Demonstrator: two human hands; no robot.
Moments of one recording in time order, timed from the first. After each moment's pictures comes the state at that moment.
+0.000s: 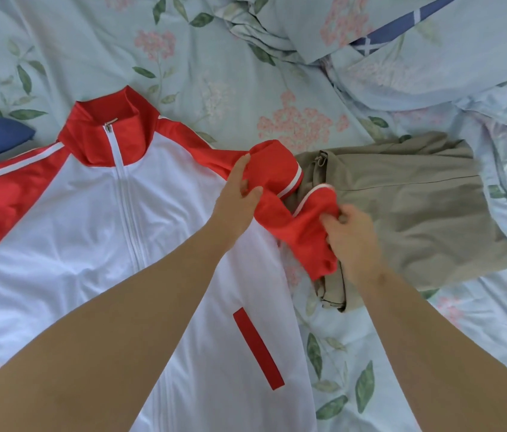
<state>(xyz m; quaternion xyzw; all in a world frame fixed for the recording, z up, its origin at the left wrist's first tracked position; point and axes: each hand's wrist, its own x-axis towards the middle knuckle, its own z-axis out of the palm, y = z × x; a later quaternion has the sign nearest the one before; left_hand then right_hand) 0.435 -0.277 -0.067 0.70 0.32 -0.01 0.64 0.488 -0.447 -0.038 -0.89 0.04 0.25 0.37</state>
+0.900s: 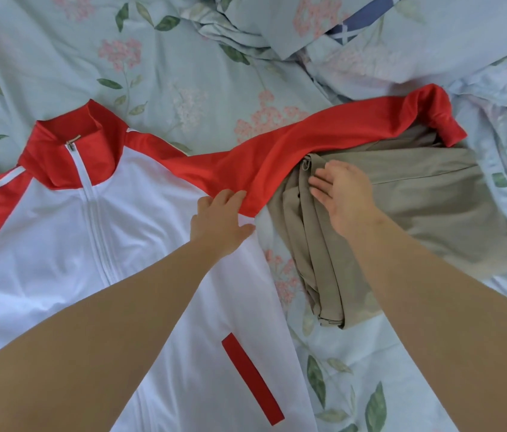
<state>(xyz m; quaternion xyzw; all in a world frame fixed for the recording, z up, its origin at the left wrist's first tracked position) 0.447 -0.272 -0.103 0.93 0.22 -0.20 0.21 0.564 -0.421 -0.067 -0.63 0.26 0.27 0.68</state>
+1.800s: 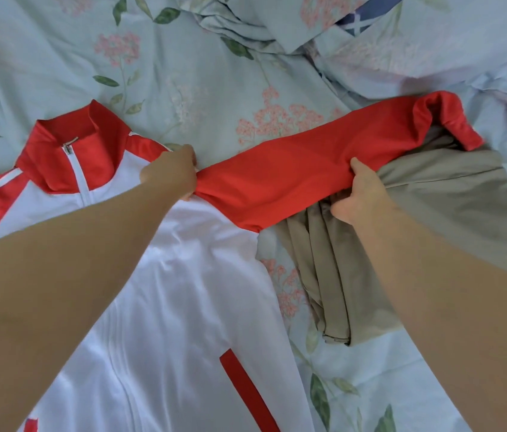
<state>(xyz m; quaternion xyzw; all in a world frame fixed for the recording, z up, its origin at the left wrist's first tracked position) 0.505 -0.181 -0.099 0.91 0.34 -0.23 0.11 0.597 -0.418 -0.088 -0.47 0.44 0.27 0.71</state>
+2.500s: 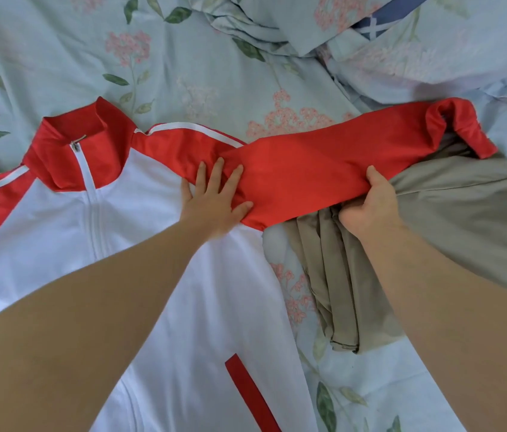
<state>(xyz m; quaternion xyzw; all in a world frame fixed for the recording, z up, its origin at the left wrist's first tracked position) 0.474 -0.229 -0.128 0.94 0.21 -0.23 0.13 0.587 -0.421 -0.091 -0.39 0.41 0.23 0.79</state>
